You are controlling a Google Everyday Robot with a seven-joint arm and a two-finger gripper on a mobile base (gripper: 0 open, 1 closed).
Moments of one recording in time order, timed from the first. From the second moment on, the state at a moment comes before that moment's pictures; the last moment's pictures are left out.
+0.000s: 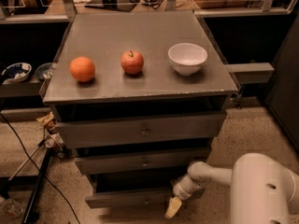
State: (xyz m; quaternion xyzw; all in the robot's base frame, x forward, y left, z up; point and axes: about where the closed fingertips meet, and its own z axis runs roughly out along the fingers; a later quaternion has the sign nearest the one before) arm 0.499 -0.096 0.201 -0.56 0.78 0.26 0.11
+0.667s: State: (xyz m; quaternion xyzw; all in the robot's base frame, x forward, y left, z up) arm 0.499 -0.096 0.201 -0.56 0.77 0.26 0.11
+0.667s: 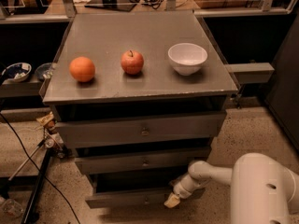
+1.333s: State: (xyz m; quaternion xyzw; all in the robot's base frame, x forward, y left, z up) arm 0.499 -0.095 0.201 -0.56 0.77 0.26 0.11
